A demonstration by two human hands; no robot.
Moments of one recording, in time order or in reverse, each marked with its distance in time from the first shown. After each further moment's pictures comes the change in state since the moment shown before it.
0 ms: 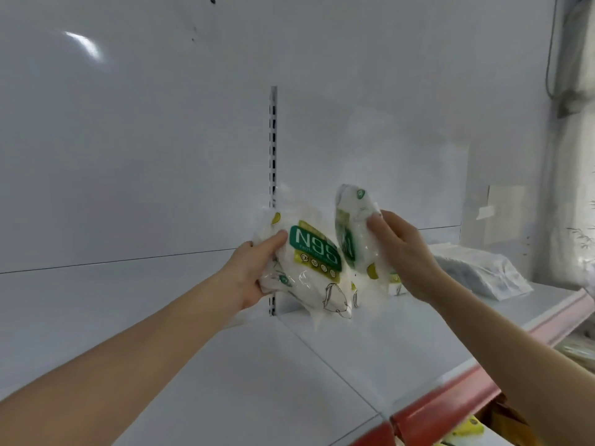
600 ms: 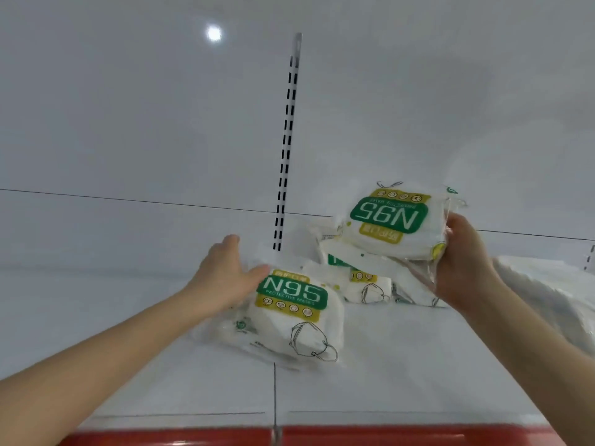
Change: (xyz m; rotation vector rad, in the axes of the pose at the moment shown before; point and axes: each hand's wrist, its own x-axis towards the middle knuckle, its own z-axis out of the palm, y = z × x) left_hand -0.031 -0.062 0.052 1.118 0.639 0.139; right_hand 0.076 0.091 -0.082 0.925 -0.440 0.486
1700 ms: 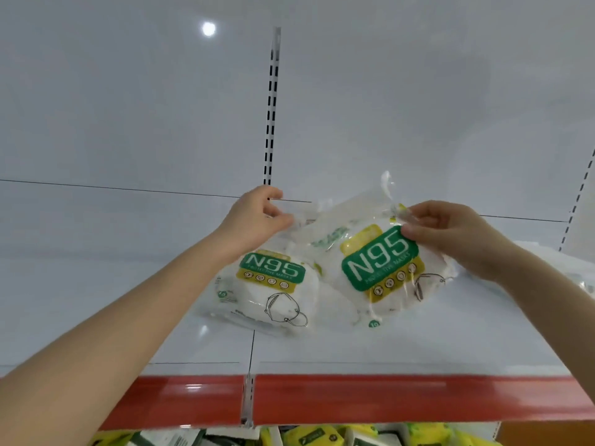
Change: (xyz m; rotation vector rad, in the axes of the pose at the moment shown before) left_hand -0.001 0.061 0.005 -0.292 -0.033 0.222; right_hand -0.033 -0.036 -0.043 -0.985 -0.024 -0.181
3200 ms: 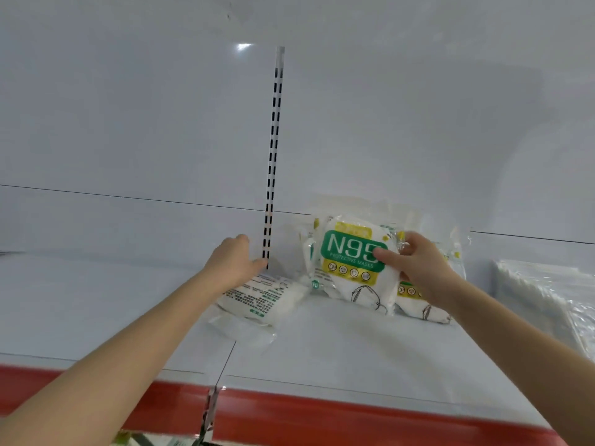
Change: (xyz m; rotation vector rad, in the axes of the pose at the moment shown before) left_hand 0.002 -0.033 0.023 0.463 0.020 -0.343; right_hand 0.040 0.045 0.026 0.179 0.051 0.137
